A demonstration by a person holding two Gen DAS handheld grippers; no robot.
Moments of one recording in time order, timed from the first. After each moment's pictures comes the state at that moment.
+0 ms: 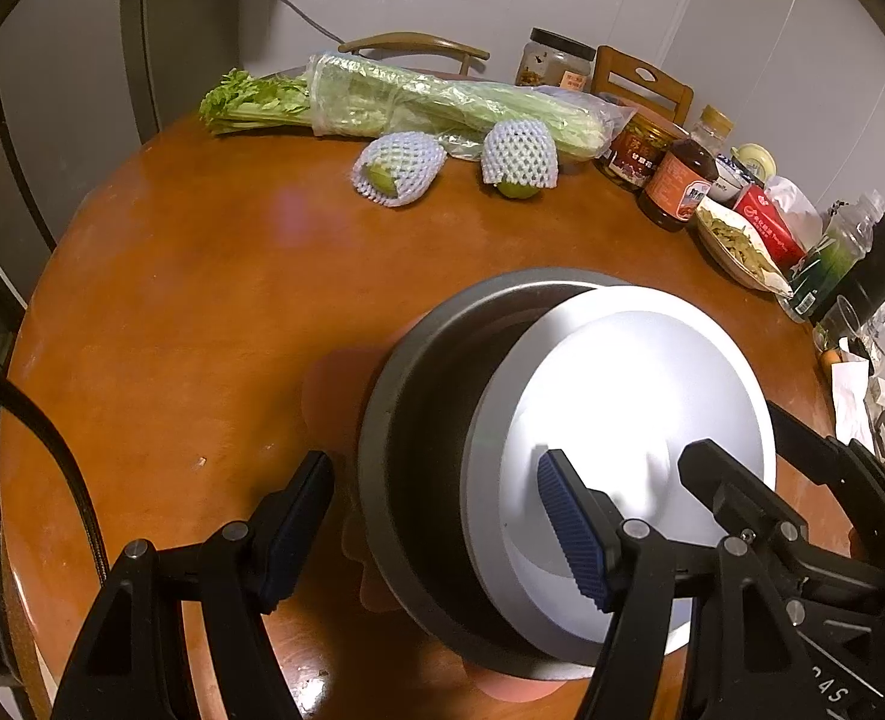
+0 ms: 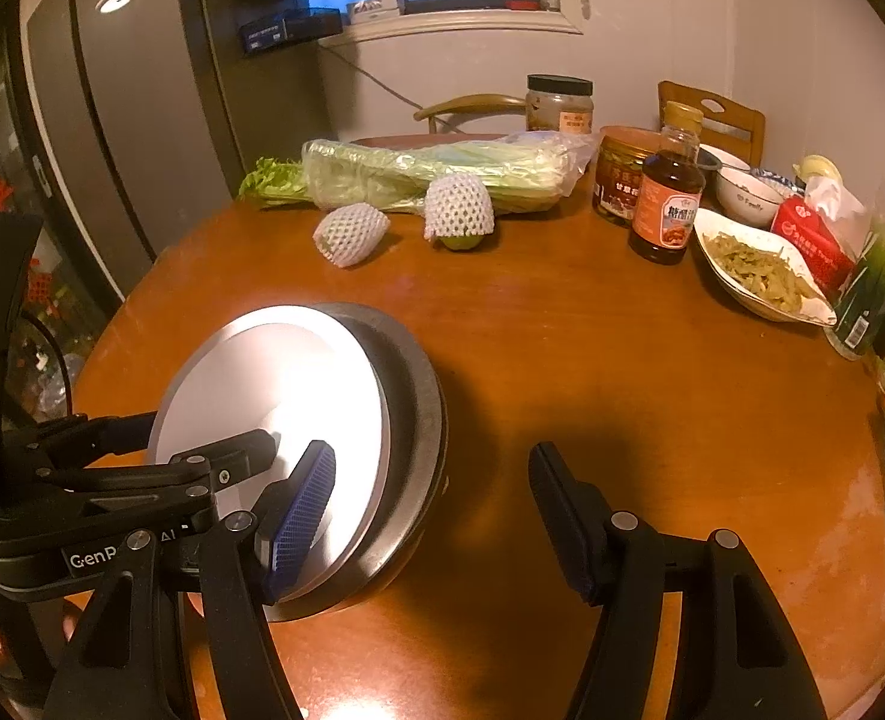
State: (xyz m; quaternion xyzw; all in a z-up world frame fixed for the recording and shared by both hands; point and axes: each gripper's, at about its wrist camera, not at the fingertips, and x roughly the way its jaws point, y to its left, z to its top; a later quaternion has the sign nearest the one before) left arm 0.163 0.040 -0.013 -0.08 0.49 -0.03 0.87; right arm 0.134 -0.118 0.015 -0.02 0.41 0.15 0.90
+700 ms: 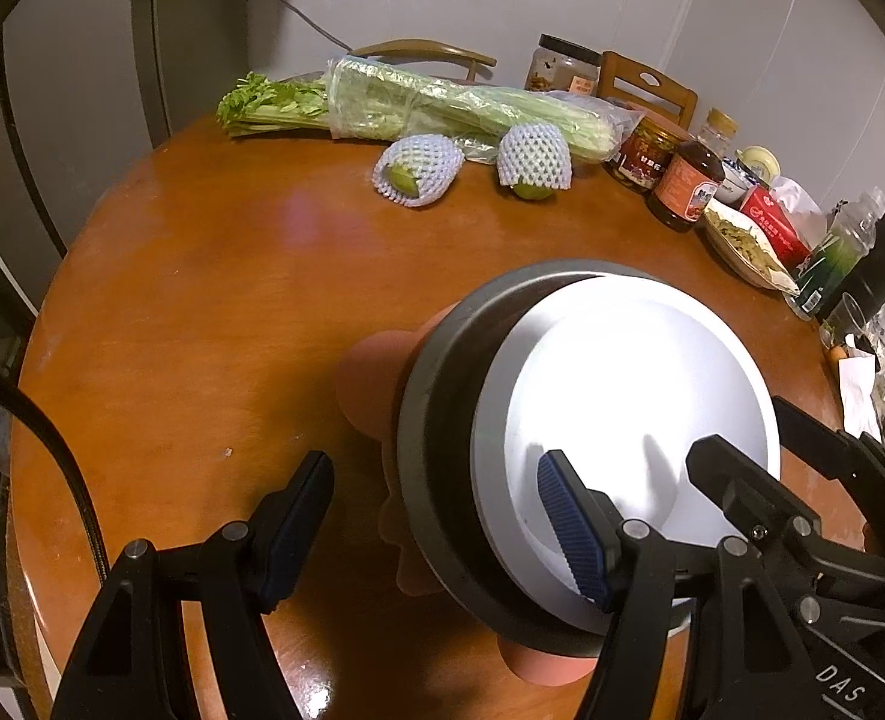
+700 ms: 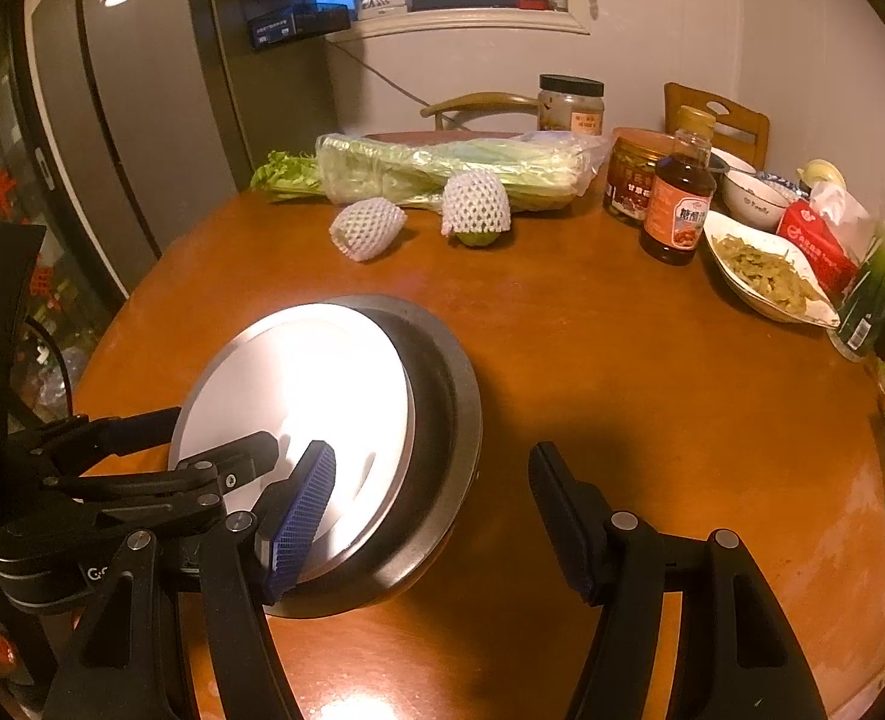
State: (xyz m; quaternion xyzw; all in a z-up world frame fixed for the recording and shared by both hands) left arm 0.152 0.048 -0.014 -0.07 0.48 -0.02 0.87; right arm 0.131 -0.106 0.015 -0.02 0.42 0.15 0.90
